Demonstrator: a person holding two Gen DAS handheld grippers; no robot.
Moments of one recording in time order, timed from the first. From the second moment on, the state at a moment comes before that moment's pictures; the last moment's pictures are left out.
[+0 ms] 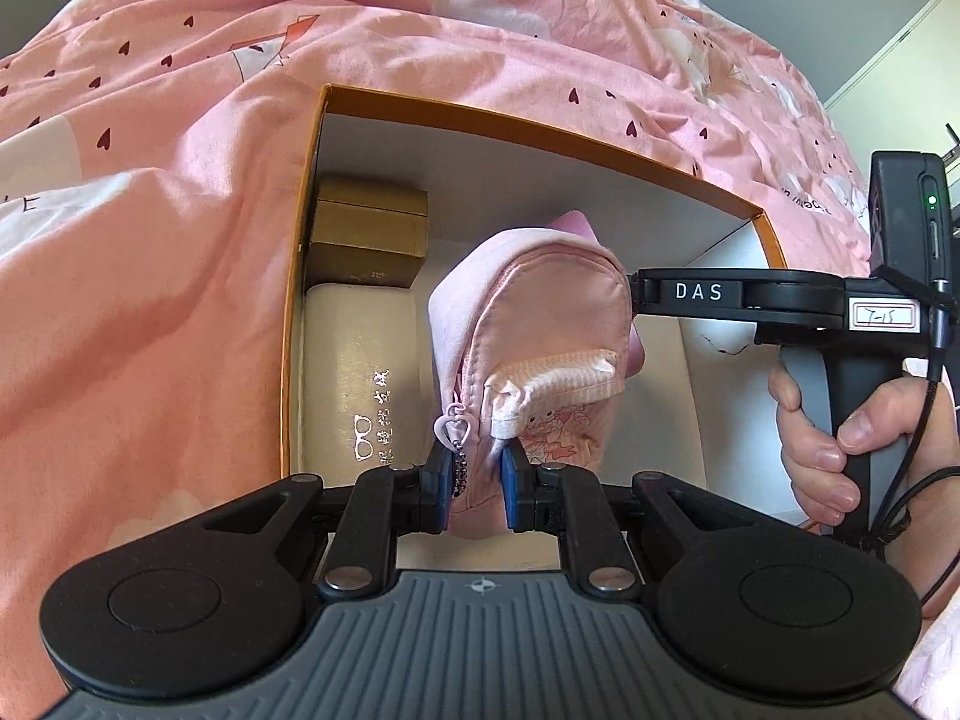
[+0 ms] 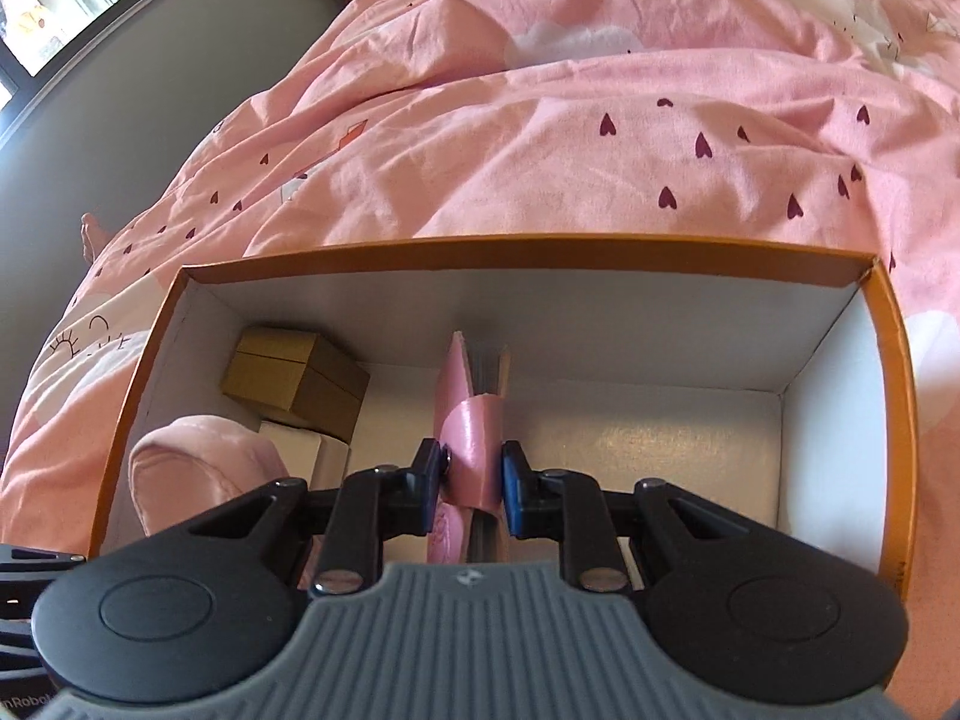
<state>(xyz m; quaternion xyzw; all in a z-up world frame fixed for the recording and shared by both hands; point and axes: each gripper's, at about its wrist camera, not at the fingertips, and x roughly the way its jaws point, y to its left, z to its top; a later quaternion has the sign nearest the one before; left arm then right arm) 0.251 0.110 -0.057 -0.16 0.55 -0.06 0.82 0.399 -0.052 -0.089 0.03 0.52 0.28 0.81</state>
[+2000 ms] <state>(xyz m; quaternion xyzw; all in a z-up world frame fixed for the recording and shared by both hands) 0.336 0.101 -0.086 -0.12 0.59 -0.02 0.80 0.361 -0.059 -0.081 -0.11 0.49 0.34 0.79</state>
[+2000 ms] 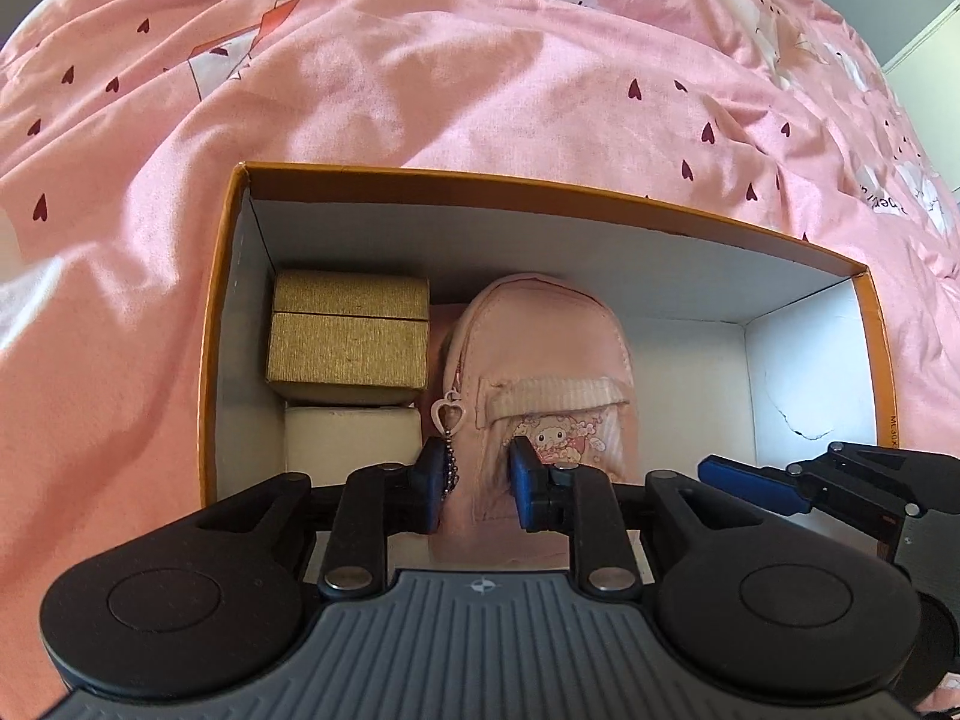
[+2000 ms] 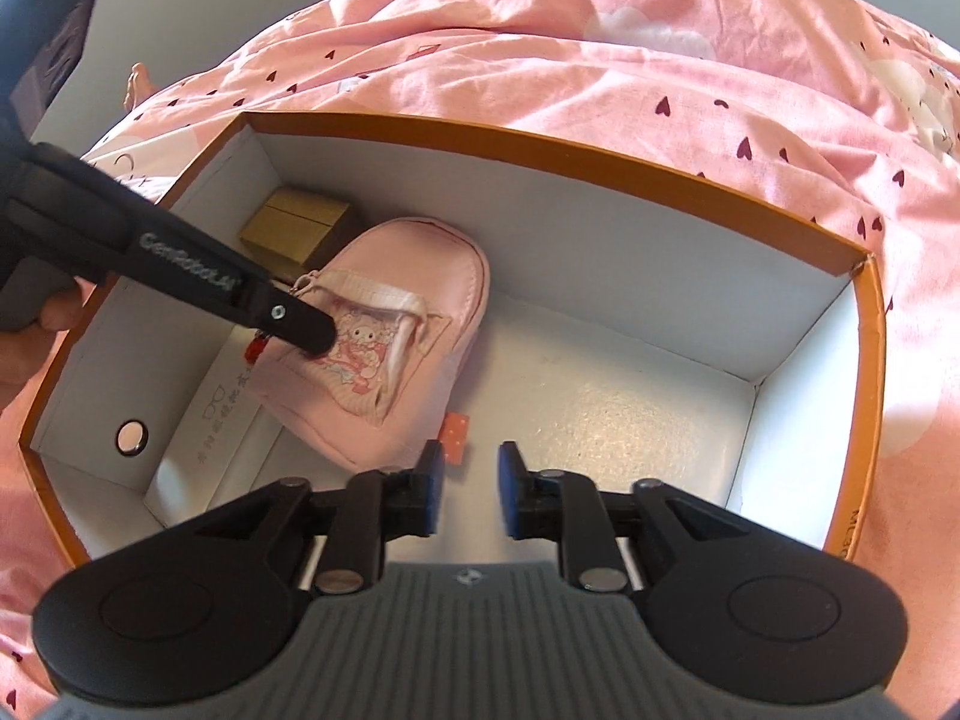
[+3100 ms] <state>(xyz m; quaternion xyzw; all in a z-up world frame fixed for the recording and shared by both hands) 0.166 0.073 -0.030 -0.14 0.42 -0.01 0.90 0.313 -0.017 -0.060 -0.26 0.40 0.36 0.80</state>
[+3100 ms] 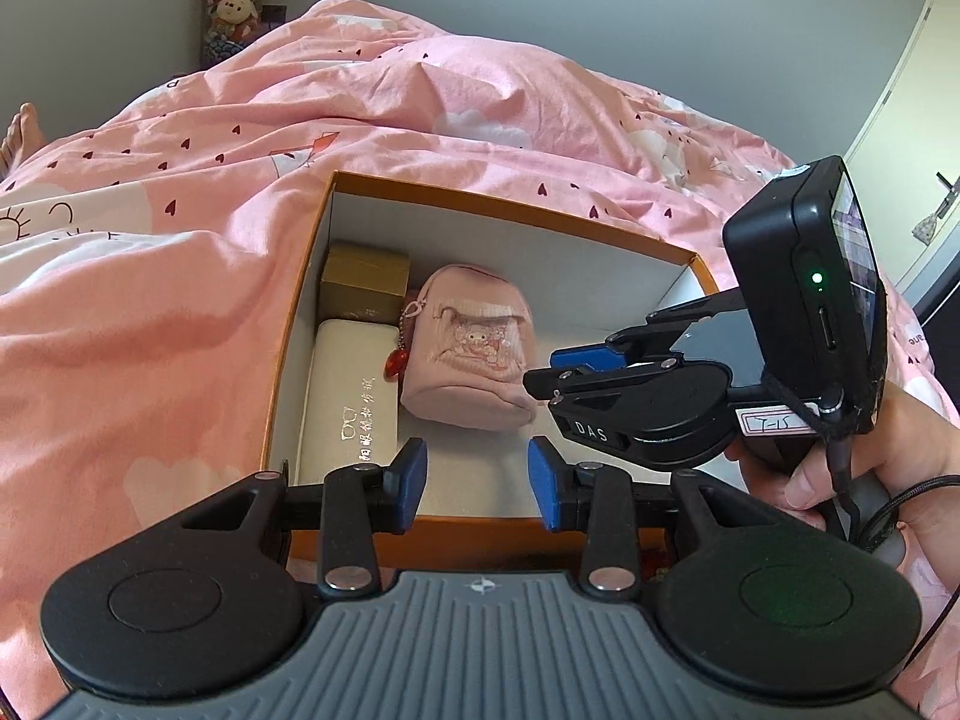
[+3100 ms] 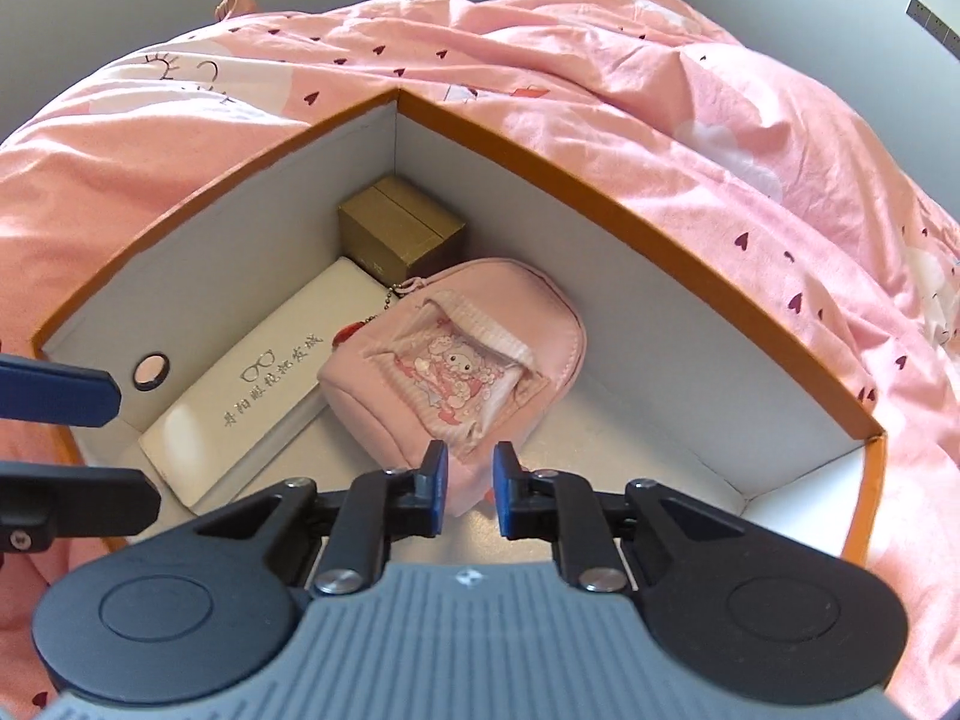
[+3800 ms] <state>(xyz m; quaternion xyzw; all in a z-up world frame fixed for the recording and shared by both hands) 0.100 0.063 -0.032 -0.15 0.43 -0.08 0.89 0.190 -0.115 0.008 -0.11 0.34 0.32 0.88</state>
